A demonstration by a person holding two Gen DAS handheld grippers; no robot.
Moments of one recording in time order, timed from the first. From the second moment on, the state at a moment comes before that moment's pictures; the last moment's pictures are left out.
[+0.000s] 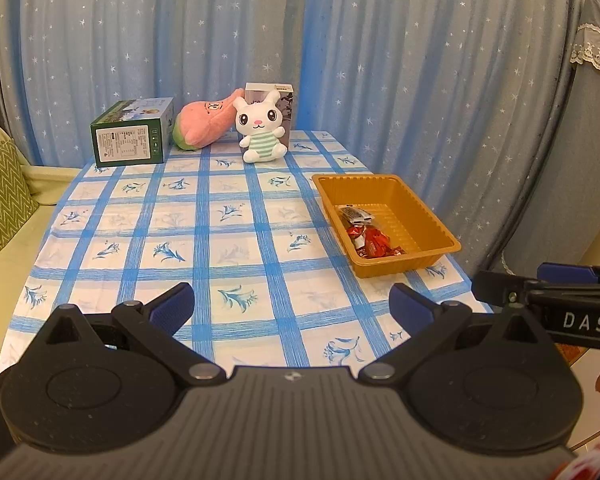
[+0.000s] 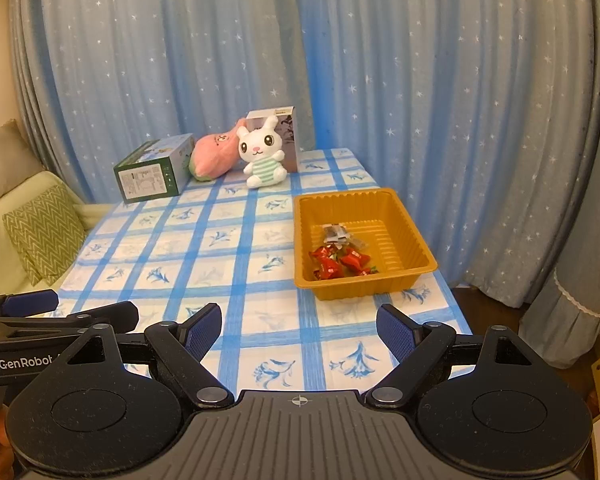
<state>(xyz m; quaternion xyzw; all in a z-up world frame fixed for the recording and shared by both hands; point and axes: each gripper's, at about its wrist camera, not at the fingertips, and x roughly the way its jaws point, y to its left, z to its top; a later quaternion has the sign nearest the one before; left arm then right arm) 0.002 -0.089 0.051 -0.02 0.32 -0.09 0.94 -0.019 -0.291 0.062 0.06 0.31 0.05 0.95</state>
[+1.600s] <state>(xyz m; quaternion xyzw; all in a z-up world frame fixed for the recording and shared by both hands) 0.003 -0.088 0.049 -0.02 0.32 -0.09 0.94 -0.016 -0.294 0.055 0.06 0.31 0.05 0.95</state>
